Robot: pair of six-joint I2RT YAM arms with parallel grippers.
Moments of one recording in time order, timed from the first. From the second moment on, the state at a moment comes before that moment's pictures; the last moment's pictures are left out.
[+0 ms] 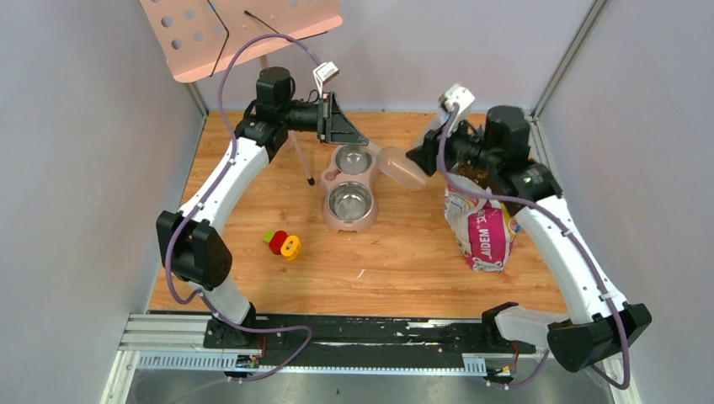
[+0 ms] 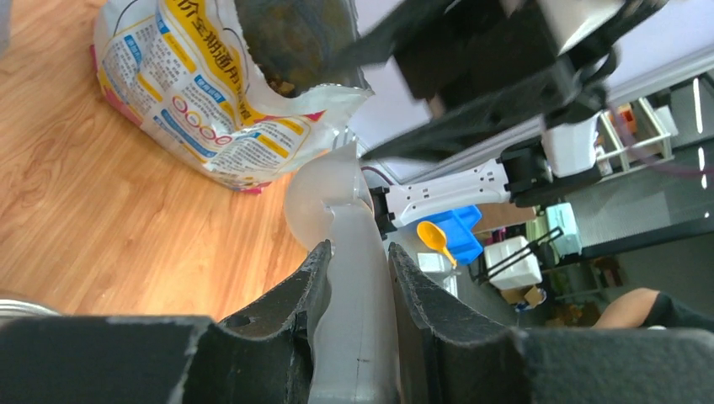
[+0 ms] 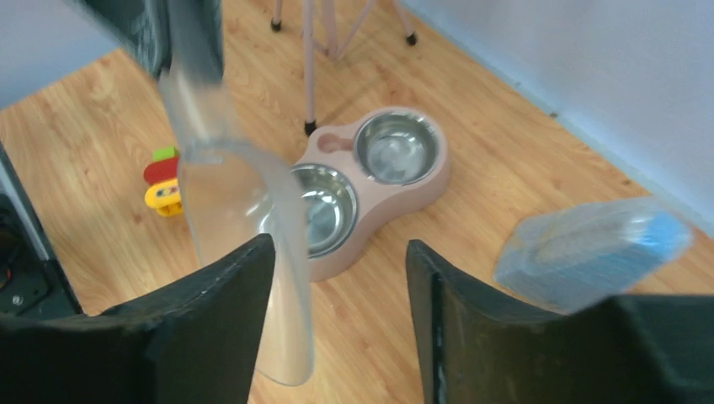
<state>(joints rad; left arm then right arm) -0.34 1.67 1.63 -0.15 1.23 -0.71 0.39 1.19 1.29 -0.38 -0.46 -0.11</state>
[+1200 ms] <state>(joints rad) -0.81 2.13 2.27 -0.46 0.56 -0.12 -0.19 1.23 1.68 -0.92 -0.16 0.06</state>
